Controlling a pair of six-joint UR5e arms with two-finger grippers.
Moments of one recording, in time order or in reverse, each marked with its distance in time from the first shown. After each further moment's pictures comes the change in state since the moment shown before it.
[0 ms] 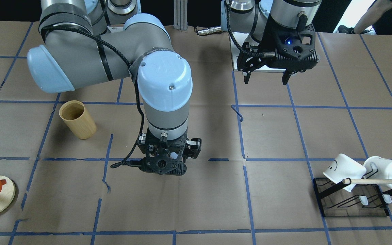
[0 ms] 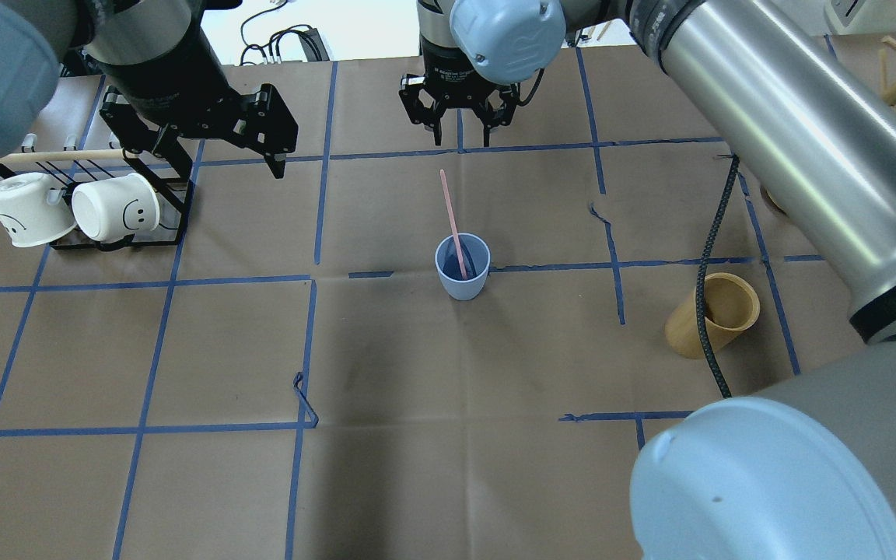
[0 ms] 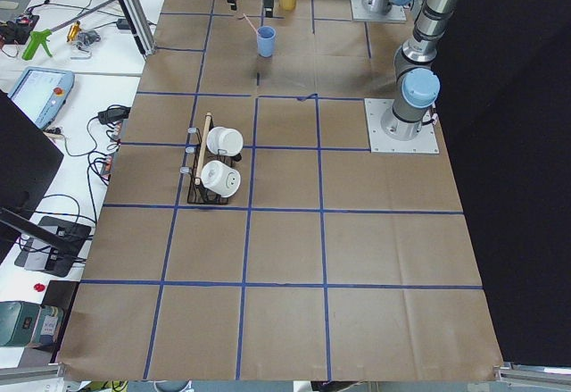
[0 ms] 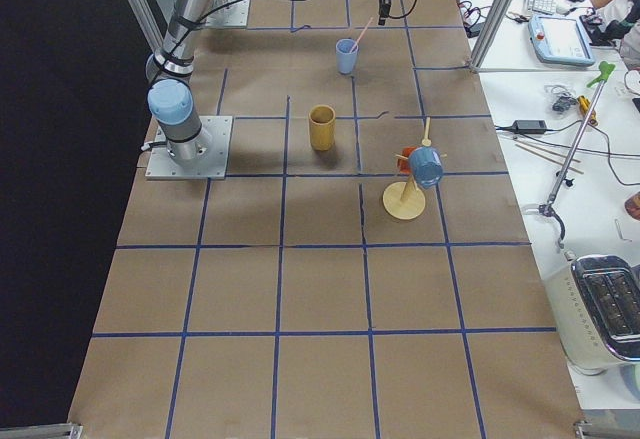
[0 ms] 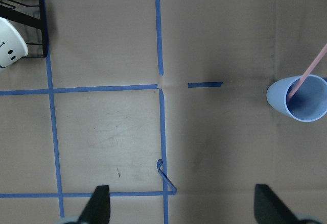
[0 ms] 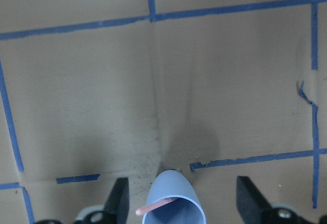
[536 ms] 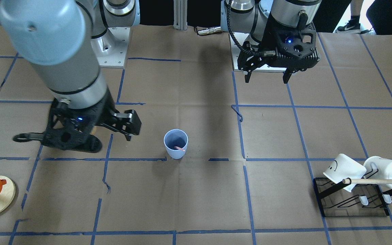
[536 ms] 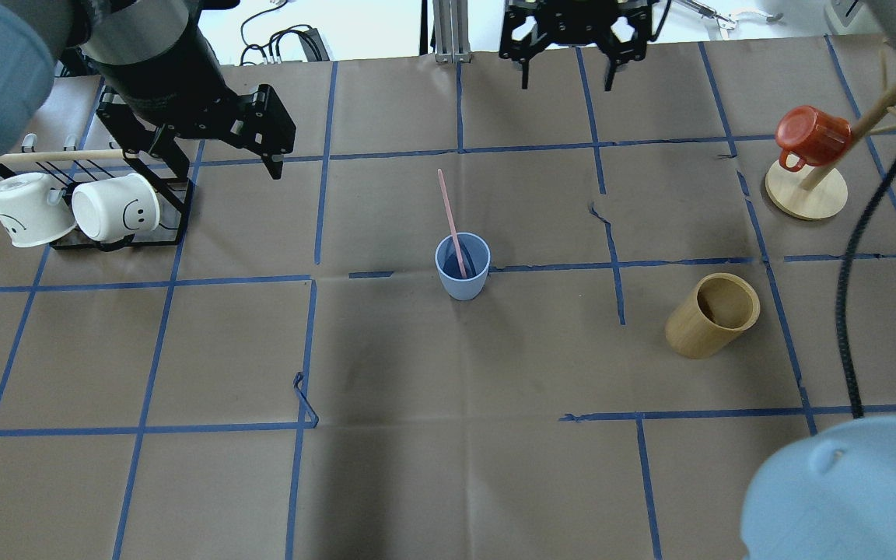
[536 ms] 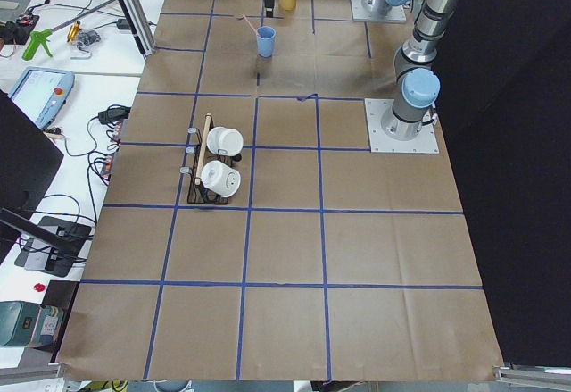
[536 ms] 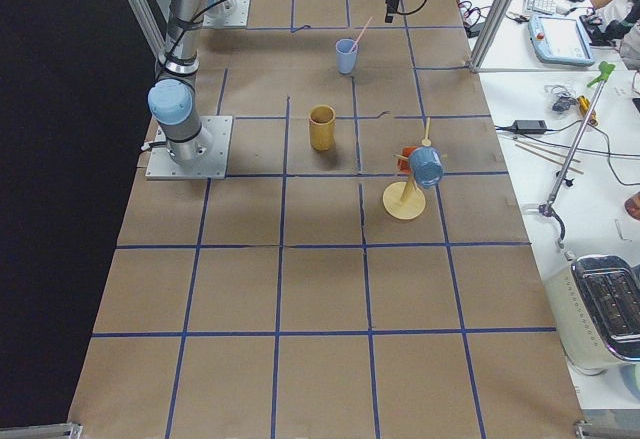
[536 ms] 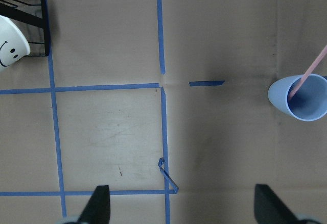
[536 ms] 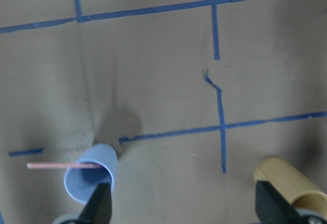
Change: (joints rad) left arm 0.000 0.002 0.001 -0.007 0.004 0.001; right arm -0.205 -0.166 0.001 0.254 -0.005 -0.205
